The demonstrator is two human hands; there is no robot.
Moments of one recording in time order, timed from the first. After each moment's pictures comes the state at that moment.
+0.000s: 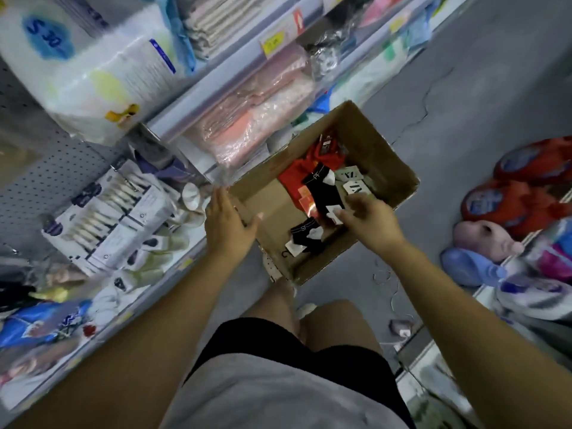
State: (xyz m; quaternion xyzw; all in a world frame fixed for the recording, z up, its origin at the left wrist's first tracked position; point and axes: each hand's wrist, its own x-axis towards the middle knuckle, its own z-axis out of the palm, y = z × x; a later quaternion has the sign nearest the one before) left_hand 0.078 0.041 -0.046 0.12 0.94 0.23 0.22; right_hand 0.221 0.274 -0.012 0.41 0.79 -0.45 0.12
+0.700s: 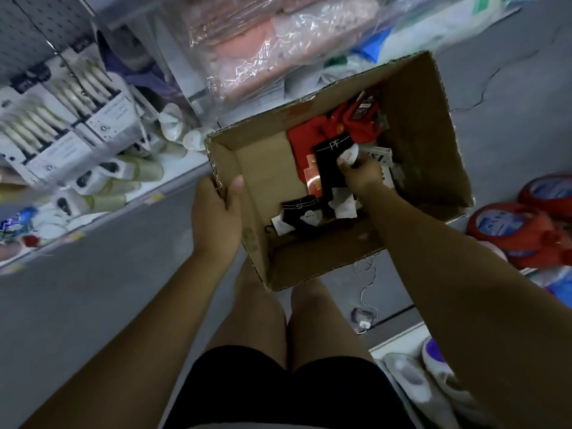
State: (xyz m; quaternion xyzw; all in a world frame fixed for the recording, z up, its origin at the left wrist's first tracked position) left_hand 0.118 0.063 -0.099 -0.15 0.88 0.42 0.19; right_hand 0.123 0.328 -0.193 0.42 0.77 -0.43 0.21
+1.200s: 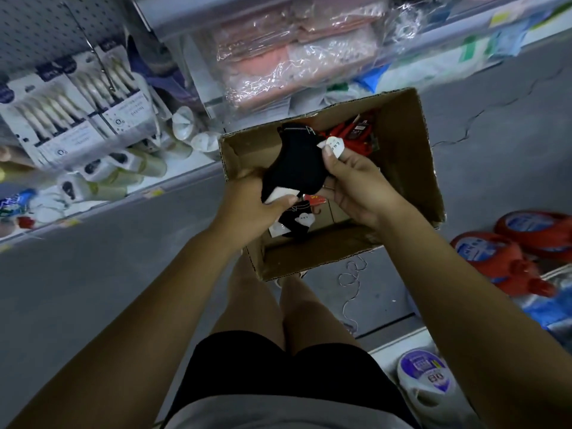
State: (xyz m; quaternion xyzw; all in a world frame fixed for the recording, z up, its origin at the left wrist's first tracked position) left_hand 0.108 0.091 -0.049 0.03 0.86 0.40 0.31; right_hand 0.117 0.296 -0.052 0.29 0.51 -0.77 0.25
